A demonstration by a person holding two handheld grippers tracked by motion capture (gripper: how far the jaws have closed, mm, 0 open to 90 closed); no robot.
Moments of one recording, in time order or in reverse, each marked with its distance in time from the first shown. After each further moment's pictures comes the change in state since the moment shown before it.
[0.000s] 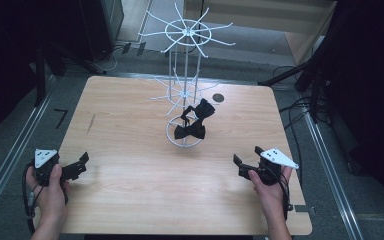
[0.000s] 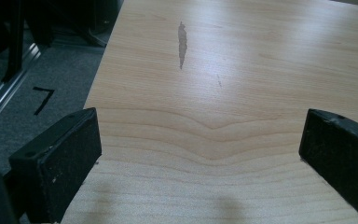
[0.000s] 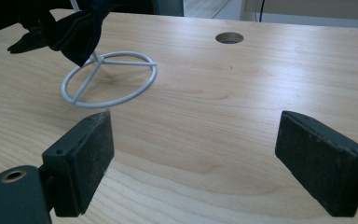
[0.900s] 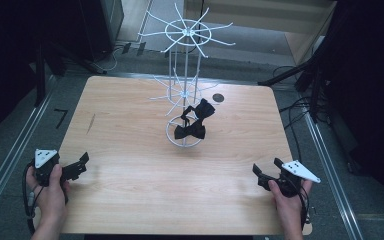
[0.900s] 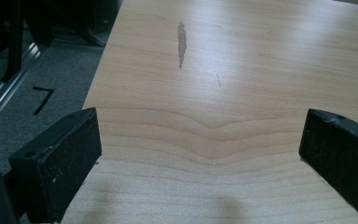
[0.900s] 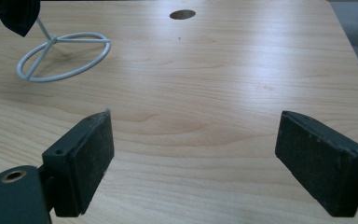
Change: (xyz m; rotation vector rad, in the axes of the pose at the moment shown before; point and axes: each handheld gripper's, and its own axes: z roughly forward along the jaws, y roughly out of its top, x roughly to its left) left arm 0.000 0.000 0.000 0.003 -0.001 0.001; right arm -0.043 -0.032 -0.036 0.016 -0.081 0.060
